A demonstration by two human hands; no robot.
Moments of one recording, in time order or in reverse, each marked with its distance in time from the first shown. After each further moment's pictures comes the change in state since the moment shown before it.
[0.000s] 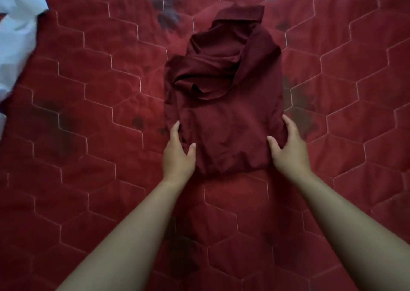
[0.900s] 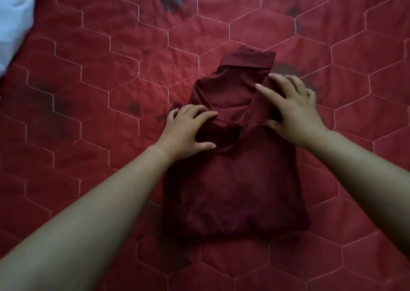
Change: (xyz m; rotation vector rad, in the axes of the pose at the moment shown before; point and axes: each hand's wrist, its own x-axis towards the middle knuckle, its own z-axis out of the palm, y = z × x) left_hand 0.037 0.015 -0.008 0.580 -0.297 0.596; right_hand 0.059 -0.026 -0.026 -0.627 -0.188 -0.601
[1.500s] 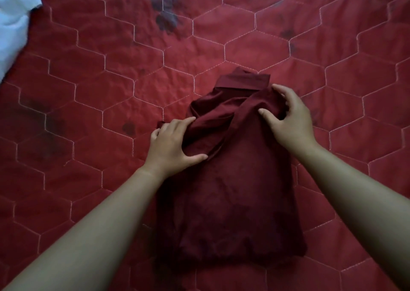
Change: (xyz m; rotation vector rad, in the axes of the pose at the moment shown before) left_hand 0.006 -0.009 -0.006 -0.122 0.123 -0.190; right_hand 0.032 0.001 0.005 0.654 0.324 0.334
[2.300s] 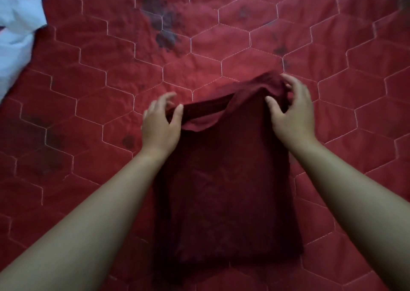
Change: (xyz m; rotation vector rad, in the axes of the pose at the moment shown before) left_hand 0.047 0.021 -0.041 -0.402 0.376 -0.227; right_hand 0.022 -0.031 -0.011 0.029 0.164 0.012
